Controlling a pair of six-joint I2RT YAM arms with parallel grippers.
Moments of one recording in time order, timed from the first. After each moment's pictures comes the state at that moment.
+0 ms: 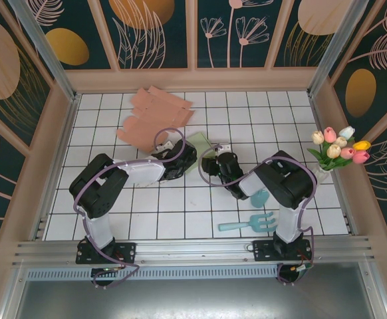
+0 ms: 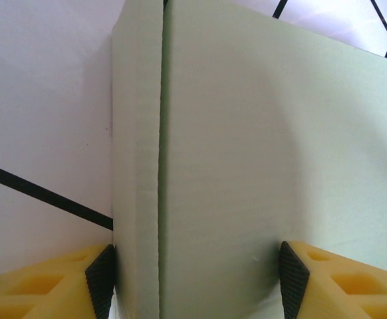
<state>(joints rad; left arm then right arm) -0.76 1.85 1.01 -0.11 -0.22 -1.37 0.67 1.87 0.57 0.81 0.15 0.44</state>
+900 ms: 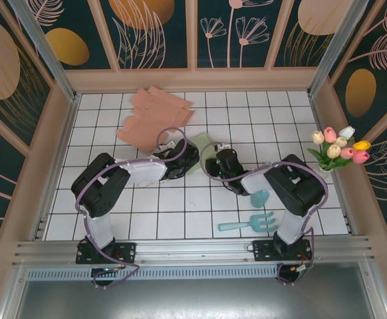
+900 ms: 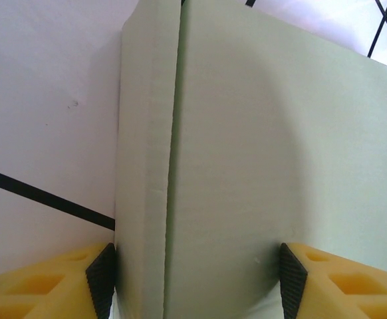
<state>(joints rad) -0.76 1.87 1.04 -0.10 -0.18 -1.37 0.67 1.79 0.64 0.53 0.08 0.49</state>
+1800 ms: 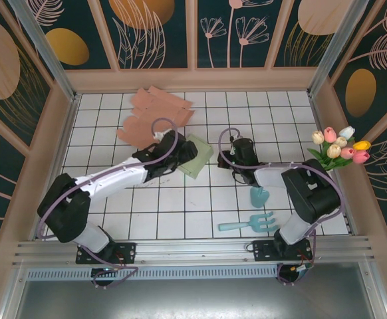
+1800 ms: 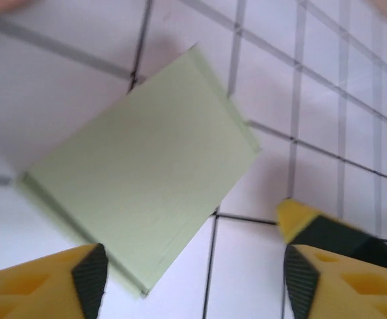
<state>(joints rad) -0.73 1.54 1.00 -0.18 -0.14 -0.99 0.48 1.66 0.66 0.33 -0.13 0.59</state>
